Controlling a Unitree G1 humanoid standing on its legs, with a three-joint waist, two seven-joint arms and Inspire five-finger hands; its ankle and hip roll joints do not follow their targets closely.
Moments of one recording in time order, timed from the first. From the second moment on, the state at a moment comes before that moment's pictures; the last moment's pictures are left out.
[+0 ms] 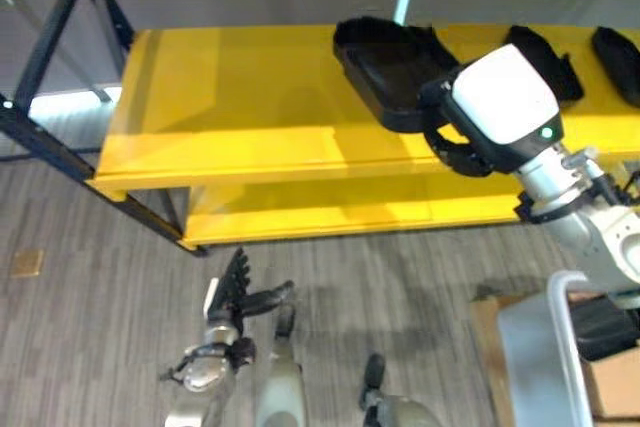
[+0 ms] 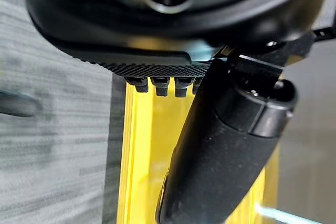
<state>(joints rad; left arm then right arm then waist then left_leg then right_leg) 0.18 0.32 -0.09 0.21 -0.43 -0.09 0.19 -0.51 -0.98 0.29 -0.16 -0.66 -0.15 -0.23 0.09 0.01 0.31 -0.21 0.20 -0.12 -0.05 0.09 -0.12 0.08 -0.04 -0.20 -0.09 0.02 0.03</state>
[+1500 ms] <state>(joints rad) 0.14 0.39 -0.04 0.15 -0.43 -0.11 0.23 -0.74 -0.63 0.51 0.24 -0.58 -0.02 -0.18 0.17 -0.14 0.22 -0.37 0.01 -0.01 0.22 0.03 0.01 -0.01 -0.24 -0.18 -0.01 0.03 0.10</state>
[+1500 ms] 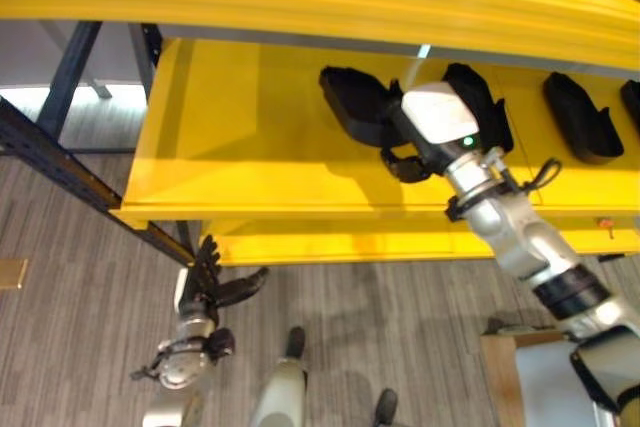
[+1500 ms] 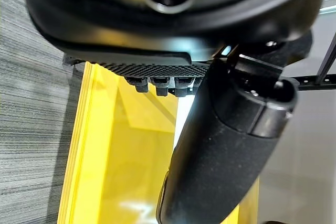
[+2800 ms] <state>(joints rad) 0.08 0.41 -0.11 0.17 -0.47 -0.14 0.23 -0.80 -0.54 0.56 0.36 -0.45 0.03 -0.19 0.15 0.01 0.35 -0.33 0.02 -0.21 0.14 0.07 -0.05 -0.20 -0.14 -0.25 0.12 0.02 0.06</state>
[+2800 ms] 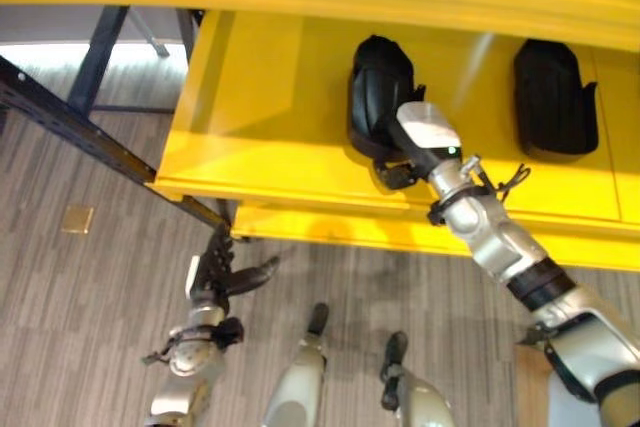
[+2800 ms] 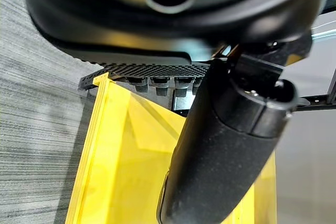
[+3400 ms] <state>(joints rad) 0.01 0.41 -0.13 0.17 -0.51 -0.15 0.24 -0.95 -0.53 0.57 0.53 -0.44 0.05 -0.27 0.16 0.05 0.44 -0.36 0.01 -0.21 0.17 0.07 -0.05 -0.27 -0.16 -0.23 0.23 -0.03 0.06</state>
